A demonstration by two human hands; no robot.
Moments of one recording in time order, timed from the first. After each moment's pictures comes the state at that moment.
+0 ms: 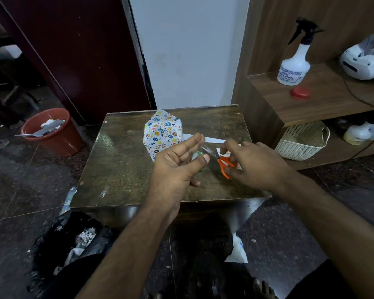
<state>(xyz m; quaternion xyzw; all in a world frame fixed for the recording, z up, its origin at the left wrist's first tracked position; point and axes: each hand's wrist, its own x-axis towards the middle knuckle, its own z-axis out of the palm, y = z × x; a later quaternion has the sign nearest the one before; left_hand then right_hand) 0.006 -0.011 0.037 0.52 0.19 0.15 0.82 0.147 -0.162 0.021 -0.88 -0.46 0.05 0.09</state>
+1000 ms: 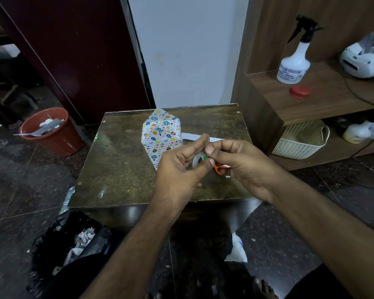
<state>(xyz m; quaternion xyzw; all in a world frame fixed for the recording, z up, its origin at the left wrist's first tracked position) 0.010 -0.019 0.025 0.66 0.19 0.19 0.71 0.116 -0.140 0.026 -0.64 -0.20 0.37 0.64</state>
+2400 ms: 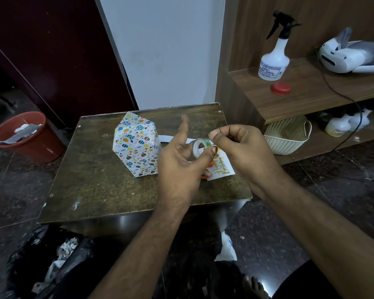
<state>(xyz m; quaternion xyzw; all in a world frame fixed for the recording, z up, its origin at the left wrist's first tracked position) 0.056 -0.054 0.021 0.66 0.18 0.25 0.69 0.140 -0.162 0.039 -0.74 -0.17 0.14 0.64</state>
